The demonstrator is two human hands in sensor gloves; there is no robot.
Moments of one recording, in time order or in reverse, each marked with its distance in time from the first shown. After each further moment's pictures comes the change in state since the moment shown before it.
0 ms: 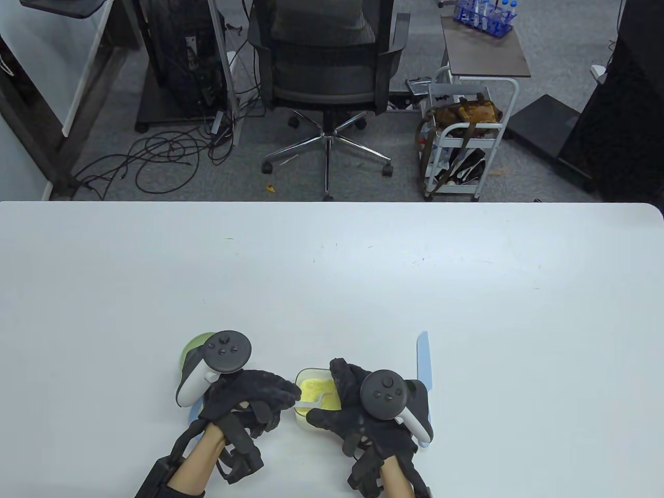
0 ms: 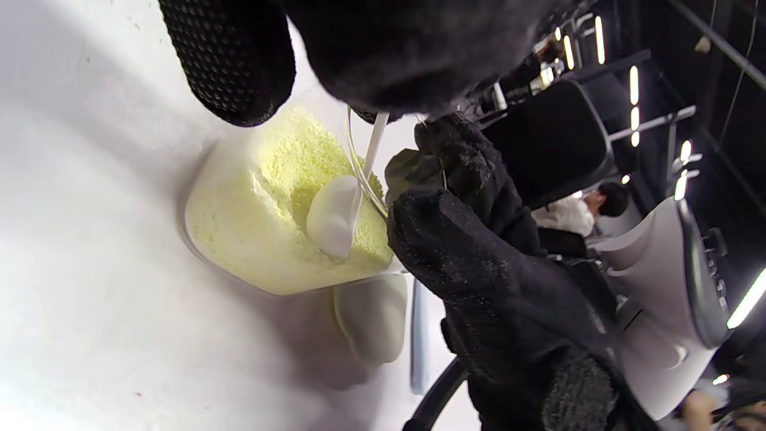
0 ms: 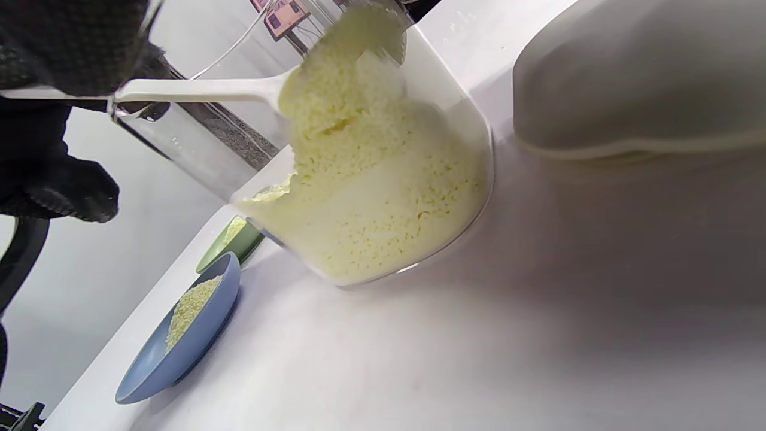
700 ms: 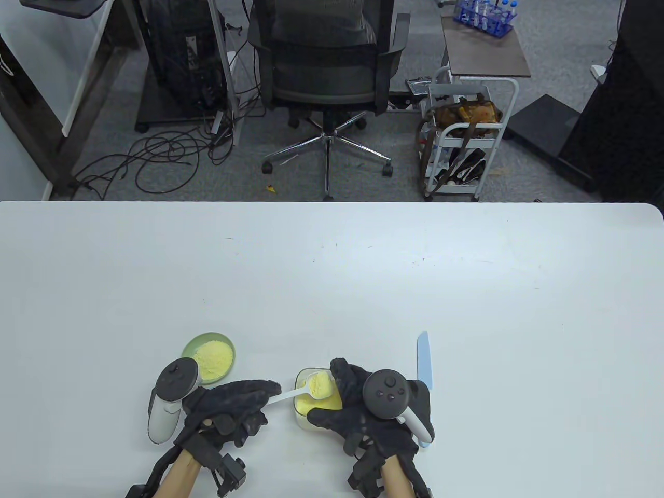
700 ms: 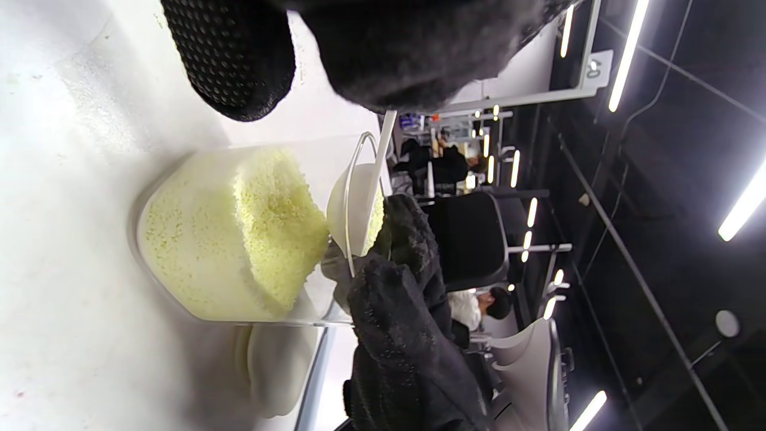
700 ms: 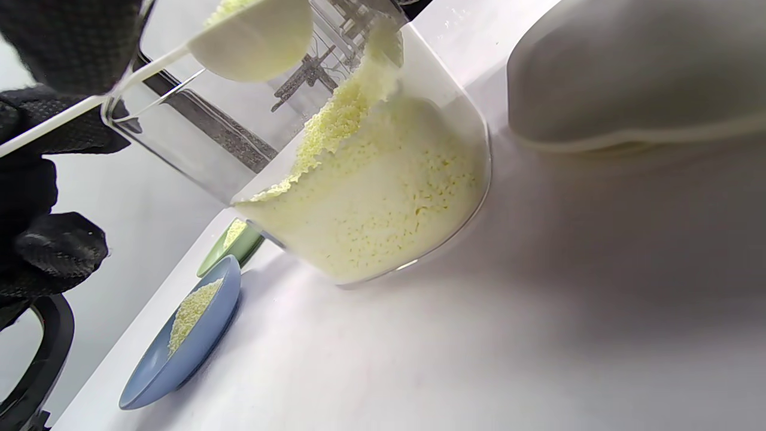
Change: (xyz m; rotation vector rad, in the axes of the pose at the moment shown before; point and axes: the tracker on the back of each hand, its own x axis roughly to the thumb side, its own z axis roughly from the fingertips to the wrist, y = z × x) left_hand -0.049 0.006 0.027 0.143 -0.173 0.342; right_hand -0.004 0.000 0.000 0.002 0.008 -0.026
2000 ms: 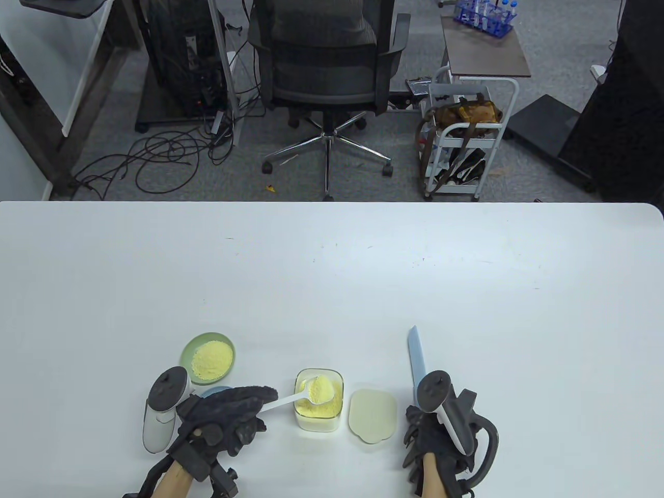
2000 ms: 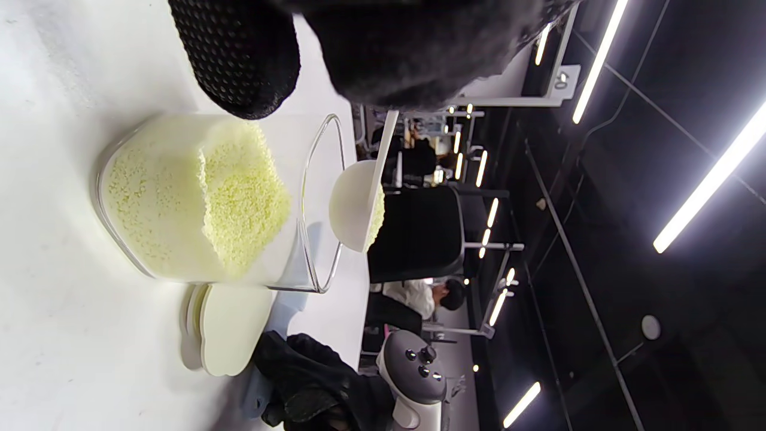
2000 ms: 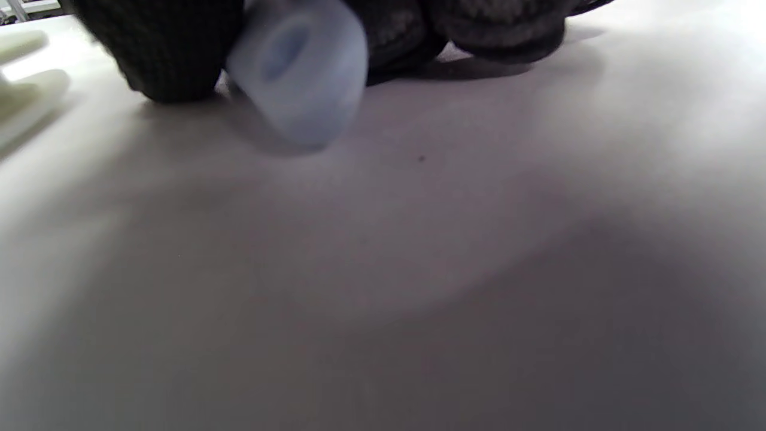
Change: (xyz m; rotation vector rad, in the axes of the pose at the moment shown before) left_hand -0.004 -0.003 0.011 -0.044 -0.072 0.098; right_hand -0.079 -0.049 0.036 -0.236 0.727 0.476
